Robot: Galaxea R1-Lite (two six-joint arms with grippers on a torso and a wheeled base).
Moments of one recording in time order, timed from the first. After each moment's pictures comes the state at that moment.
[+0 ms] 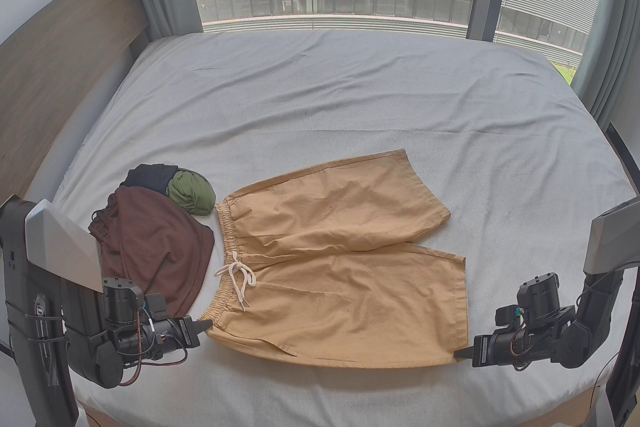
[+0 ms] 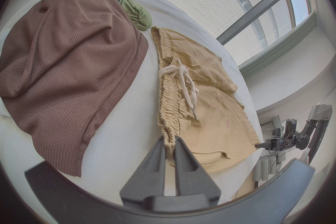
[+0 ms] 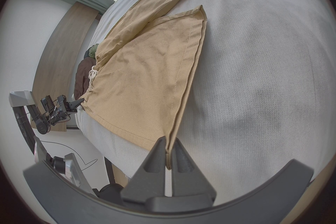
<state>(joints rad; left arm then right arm) -0.09 2.37 -0.17 -1.54 -0.40 -0.38 0.26 2.16 -0.17 -1.04 0.35 0.38</state>
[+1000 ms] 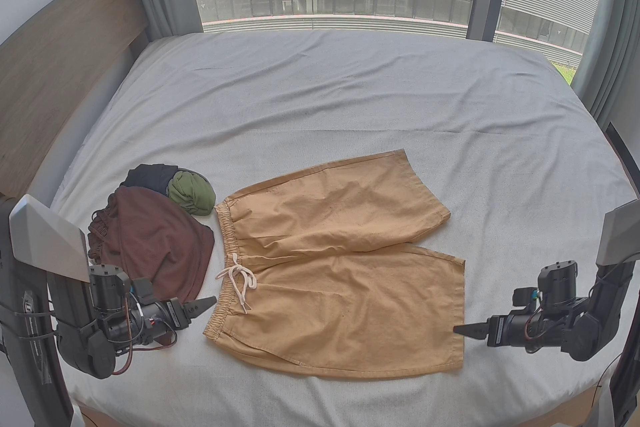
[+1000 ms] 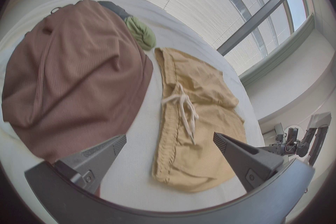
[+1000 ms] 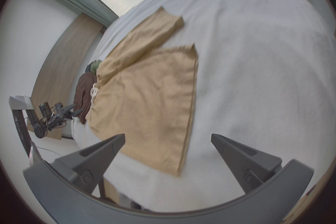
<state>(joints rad) -0.04 2.32 -0.21 -1.54 -0.40 -0.39 0.15 2.13 -0.16 -1.17 0.35 0.31</state>
